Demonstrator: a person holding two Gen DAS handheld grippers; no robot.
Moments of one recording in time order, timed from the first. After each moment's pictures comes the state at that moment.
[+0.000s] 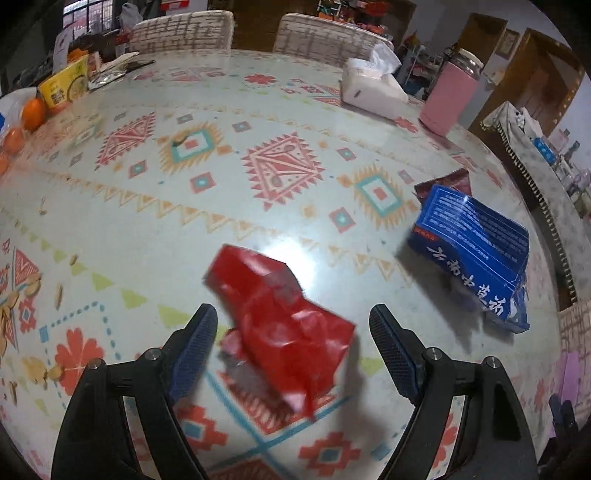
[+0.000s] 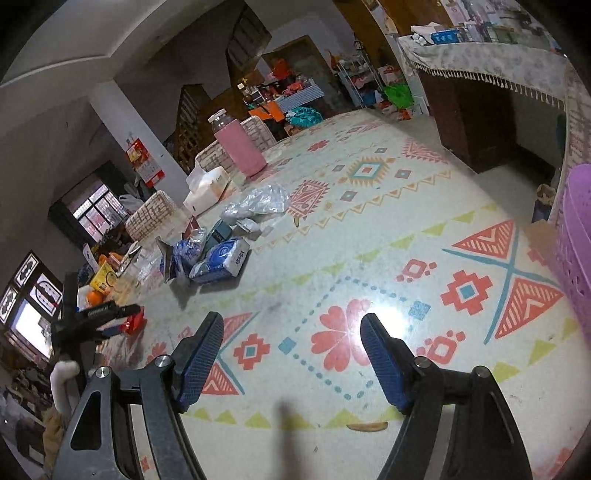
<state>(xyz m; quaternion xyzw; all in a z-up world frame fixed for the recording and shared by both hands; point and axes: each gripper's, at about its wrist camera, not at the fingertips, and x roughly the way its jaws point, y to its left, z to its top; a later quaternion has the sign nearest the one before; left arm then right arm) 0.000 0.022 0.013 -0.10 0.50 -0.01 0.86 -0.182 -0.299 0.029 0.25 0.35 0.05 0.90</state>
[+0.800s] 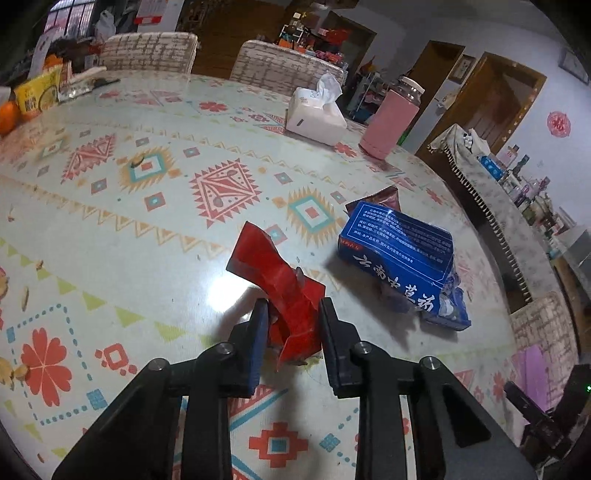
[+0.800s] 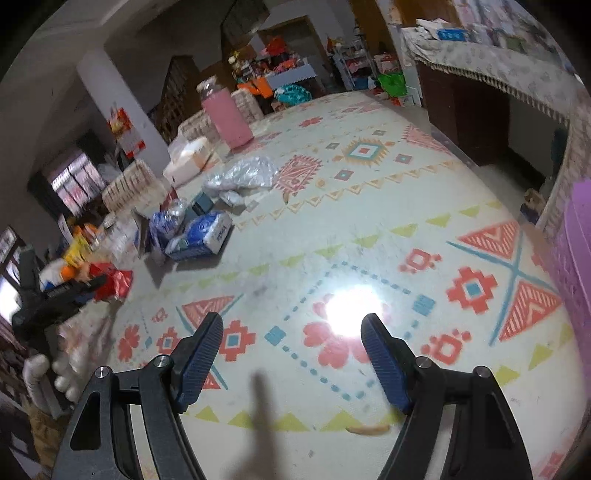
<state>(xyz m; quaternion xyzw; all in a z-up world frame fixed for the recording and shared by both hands) -0.017 0.024 0.025 -0.16 0.44 -0.11 0.88 -0.158 -0.277 0.023 0.19 0.41 0.02 0.89</state>
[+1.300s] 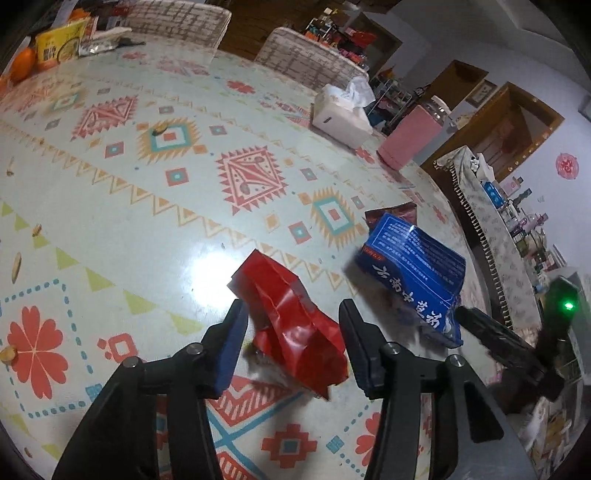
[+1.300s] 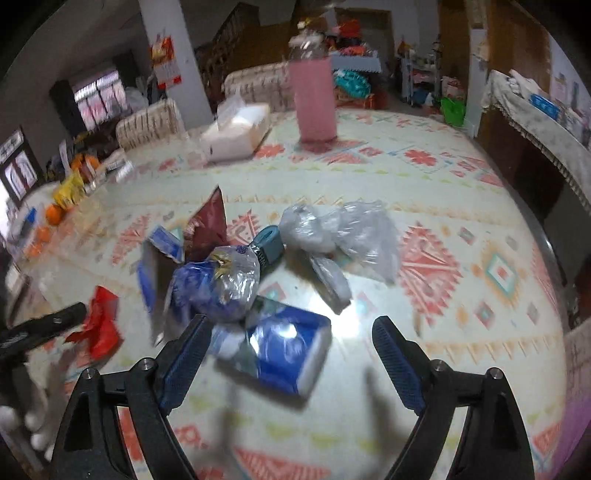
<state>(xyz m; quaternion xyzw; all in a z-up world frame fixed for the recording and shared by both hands) -0.009 0.052 0.011 -0.23 0.45 -0.10 0.85 0.006 -0.178 0.036 0.03 0.46 0.08 0.88</state>
